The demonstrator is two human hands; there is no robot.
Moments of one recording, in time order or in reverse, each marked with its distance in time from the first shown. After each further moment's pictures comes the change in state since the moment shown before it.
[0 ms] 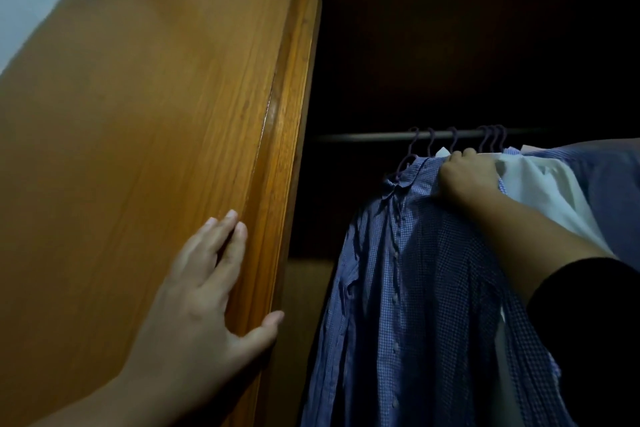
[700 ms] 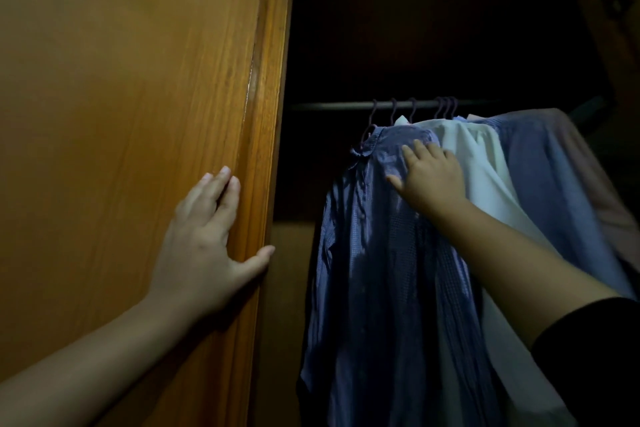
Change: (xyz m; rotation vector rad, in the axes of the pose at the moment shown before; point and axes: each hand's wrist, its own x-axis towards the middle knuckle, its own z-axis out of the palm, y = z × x) left_hand 0.000 0.000 -0.005 -0.056 -0.081 -0.043; right_hand -0.100 -0.011 -0.016 0.278 0.066 0.002
